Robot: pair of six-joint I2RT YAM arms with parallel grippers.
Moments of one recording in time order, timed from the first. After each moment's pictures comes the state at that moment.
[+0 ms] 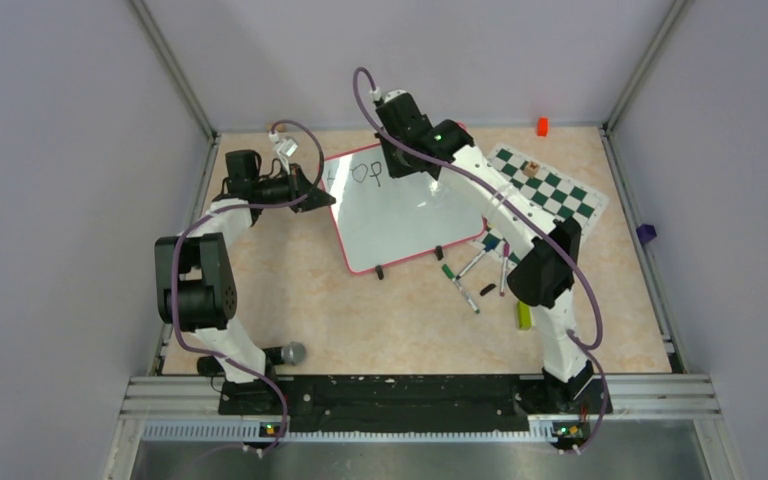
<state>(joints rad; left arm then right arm) 0.07 1.74 1.12 0.00 1.15 -0.06 0.74 2.12 2.29 -0.94 0.27 0.23</state>
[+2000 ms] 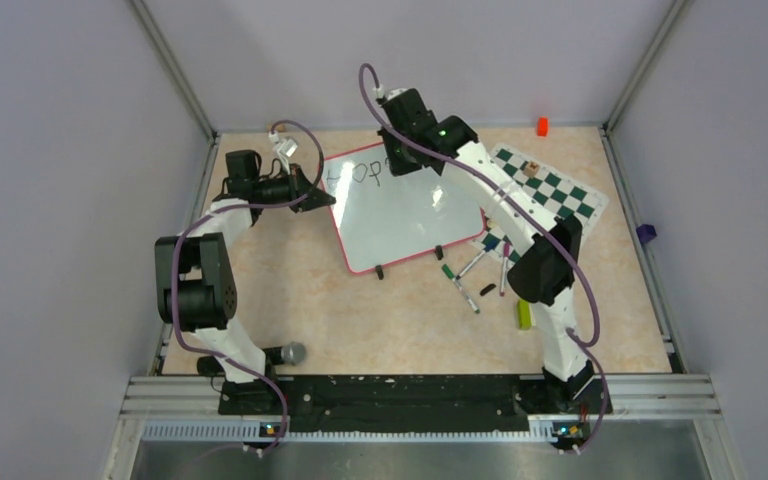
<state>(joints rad) 0.07 1.74 1.12 0.00 1.13 -0.07 0.70 2.14 2.34 -0.95 0.18 0.23</state>
